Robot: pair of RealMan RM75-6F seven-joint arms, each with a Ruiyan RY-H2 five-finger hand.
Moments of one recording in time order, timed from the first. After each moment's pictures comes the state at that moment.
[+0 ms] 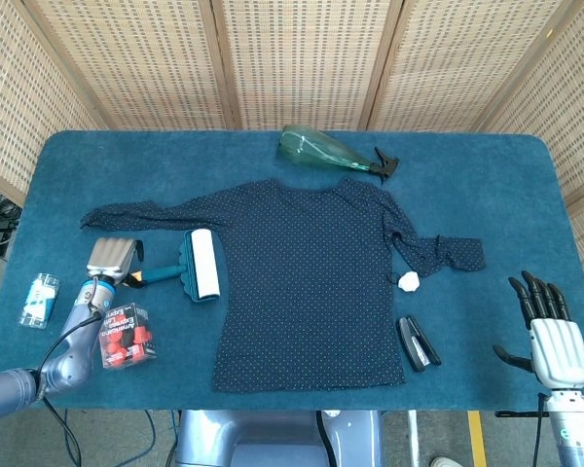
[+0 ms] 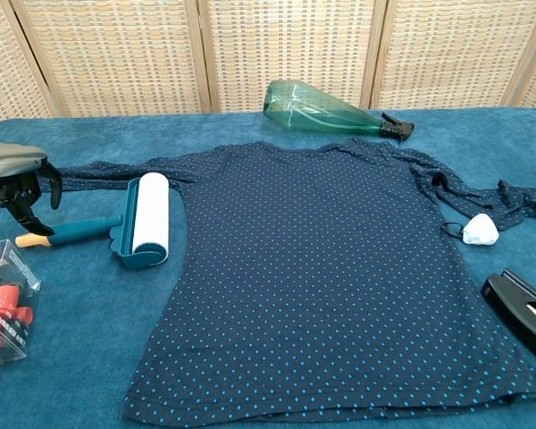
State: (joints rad) left arm -0.76 -1.45 -0.14 -1.34 0.60 0.85 0.65; right arm 0.09 -1.20 0.08 -1.55 -1.48 1.47 0.01
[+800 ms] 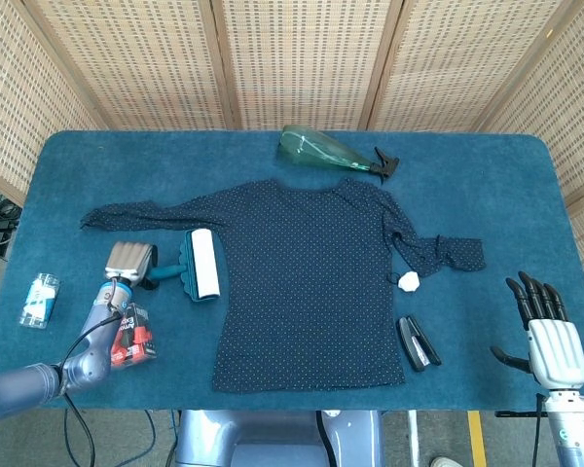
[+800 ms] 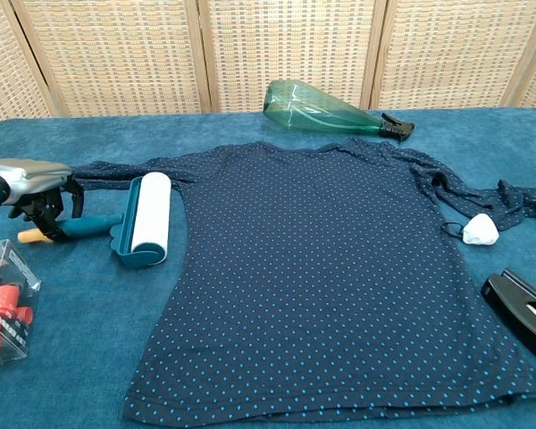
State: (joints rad) left arm -0.82 -1.54 -0.10 -1.27 0.54 0.85 0.68; right arm 0.09 -1.20 0.08 -1.55 -1.49 1.47 0.03
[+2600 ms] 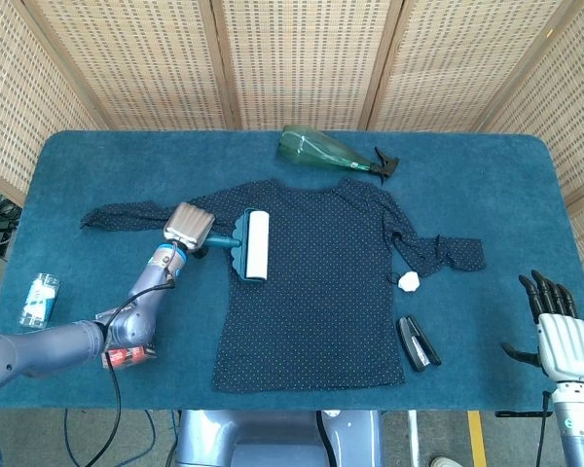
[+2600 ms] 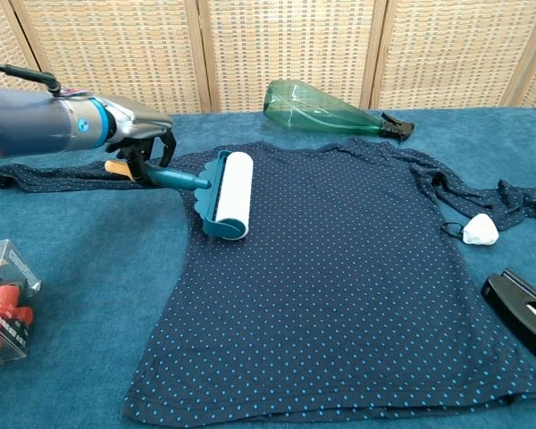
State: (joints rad) left arm -1.15 -1.56 -0.10 -1.21 0.44 0.71 0.89; right arm 0.10 -1.21 0.10 -1.49 -1.39 1.39 0.04
